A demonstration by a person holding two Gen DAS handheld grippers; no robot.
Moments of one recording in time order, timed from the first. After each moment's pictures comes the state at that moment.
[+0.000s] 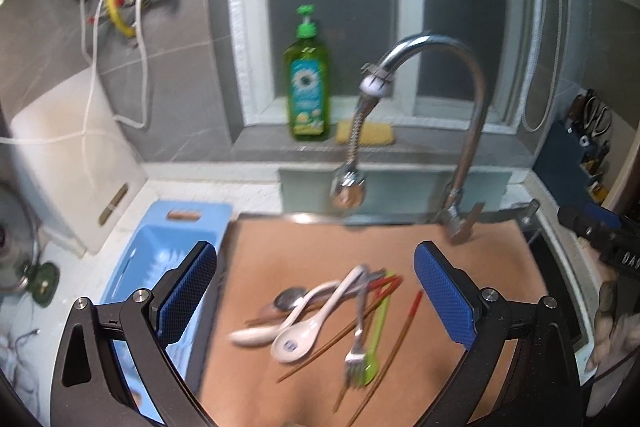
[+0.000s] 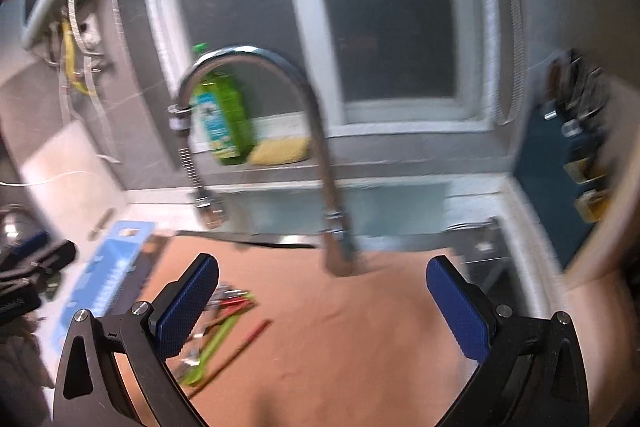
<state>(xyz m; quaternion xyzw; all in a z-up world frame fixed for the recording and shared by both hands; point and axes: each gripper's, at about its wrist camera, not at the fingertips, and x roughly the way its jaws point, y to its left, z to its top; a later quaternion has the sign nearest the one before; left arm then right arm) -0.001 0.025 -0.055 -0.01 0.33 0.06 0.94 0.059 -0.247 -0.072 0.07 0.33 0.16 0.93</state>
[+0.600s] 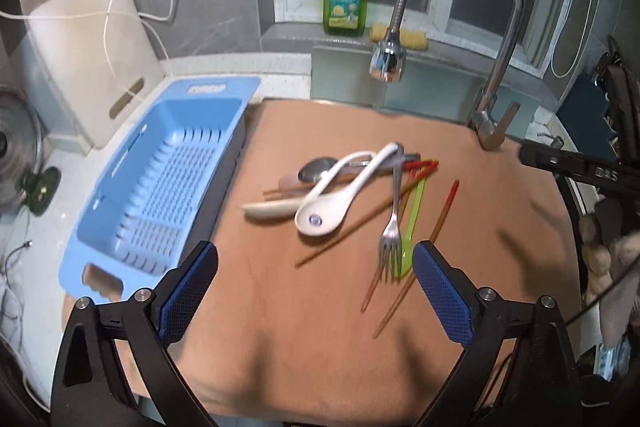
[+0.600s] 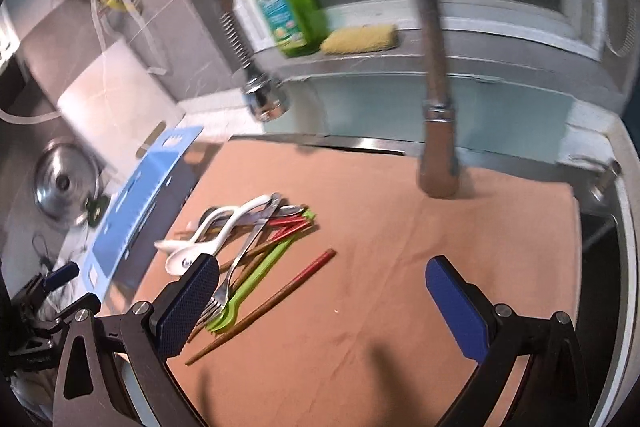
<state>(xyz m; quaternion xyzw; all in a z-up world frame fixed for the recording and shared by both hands) -0.050 0.042 -0.134 -0.05 0.44 0.09 0.89 0.098 -0.182 -0.156 0.01 0.47 0.28 0.84</state>
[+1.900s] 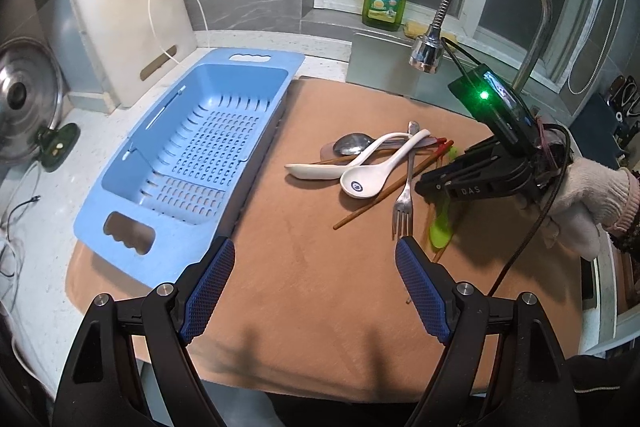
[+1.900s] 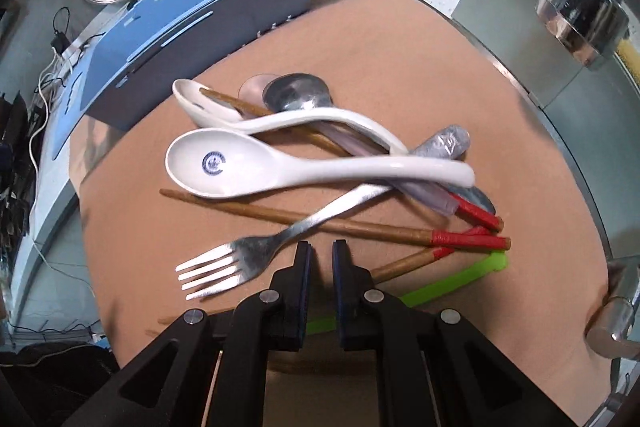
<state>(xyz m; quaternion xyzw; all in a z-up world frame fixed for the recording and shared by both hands) -0.088 0.074 -0.137 -0.09 0.44 0.12 0.88 0.115 -0.009 -0.247 -0.26 0.56 0.44 0.65</state>
